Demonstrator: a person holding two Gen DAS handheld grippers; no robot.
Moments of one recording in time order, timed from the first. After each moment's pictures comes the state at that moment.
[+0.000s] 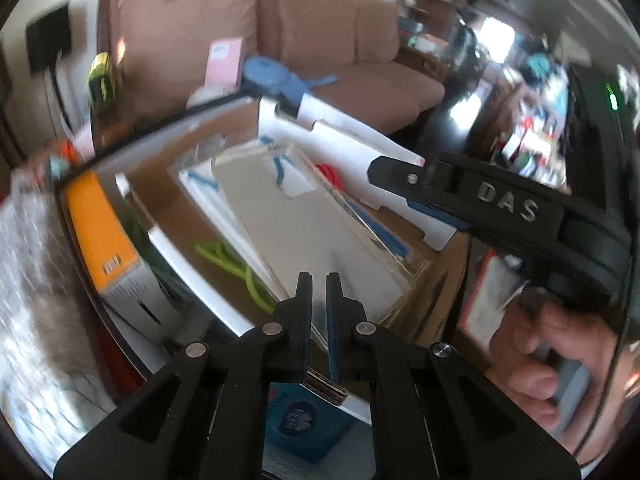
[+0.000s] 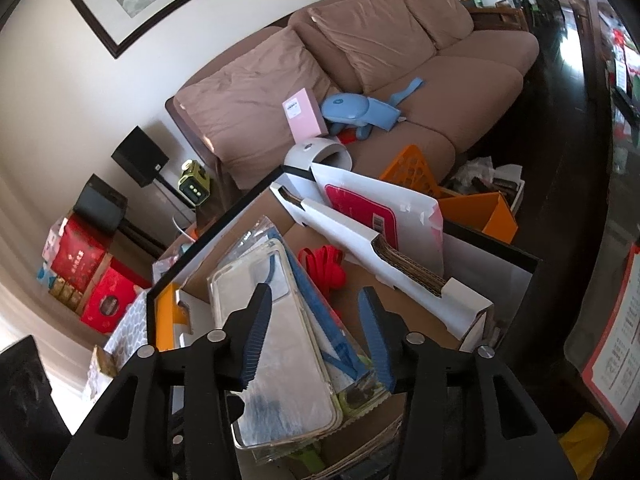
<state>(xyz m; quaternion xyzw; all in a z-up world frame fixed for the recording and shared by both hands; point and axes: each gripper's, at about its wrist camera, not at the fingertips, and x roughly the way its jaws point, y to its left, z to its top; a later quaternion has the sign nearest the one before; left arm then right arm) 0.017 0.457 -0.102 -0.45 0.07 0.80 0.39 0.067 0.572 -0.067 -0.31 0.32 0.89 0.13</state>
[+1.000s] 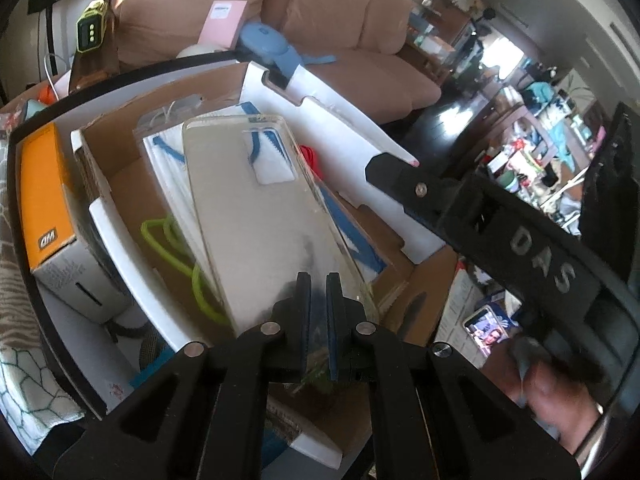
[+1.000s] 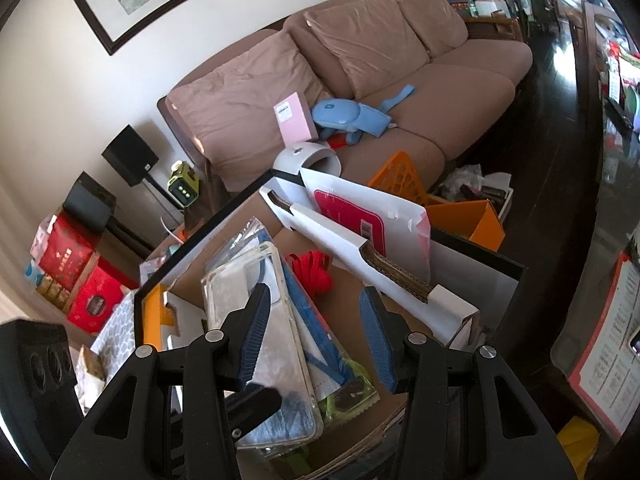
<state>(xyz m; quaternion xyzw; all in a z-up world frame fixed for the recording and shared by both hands) 0.001 0.475 -0.119 -0.51 0.02 0.76 0.40 0.066 0.570 -0.065 -0.31 0.30 0.89 0.15</state>
